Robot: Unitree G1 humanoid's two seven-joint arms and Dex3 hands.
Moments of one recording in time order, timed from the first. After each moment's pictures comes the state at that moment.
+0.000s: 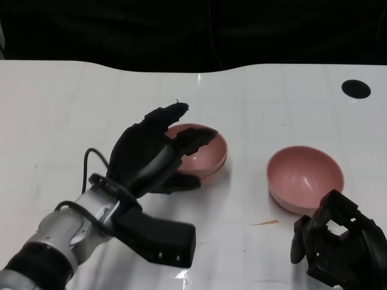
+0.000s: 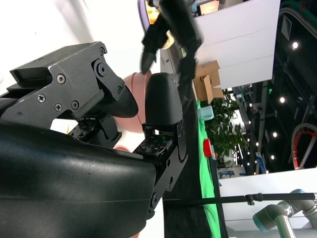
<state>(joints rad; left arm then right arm) -0.58 0.27 -0.57 0.68 0.90 -0.44 0.68 0.11 0.11 -0.10 0.29 0.39 -0.46 0.52</state>
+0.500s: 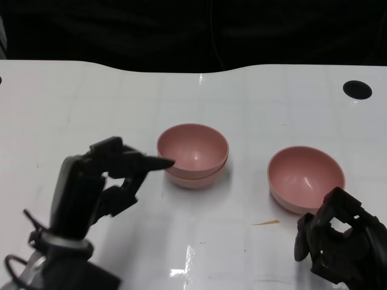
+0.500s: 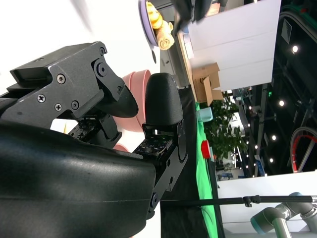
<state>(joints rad) -0.18 0.32 -0.30 0.38 0.25 -0.83 0.48 0.10 0.10 -0.12 0.30 0.39 -0.45 0.54</state>
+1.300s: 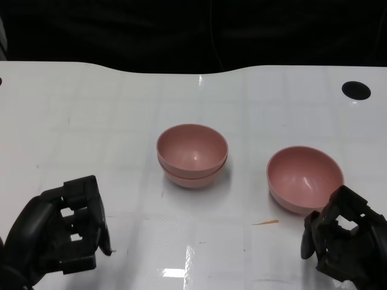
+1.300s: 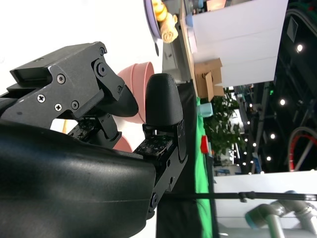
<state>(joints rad) 0.14 0.33 -0.01 -0.05 -0.43 -0.09 -0.35 0.07 0.08 -0.14 0.36 0.36 -0.54 0.53</state>
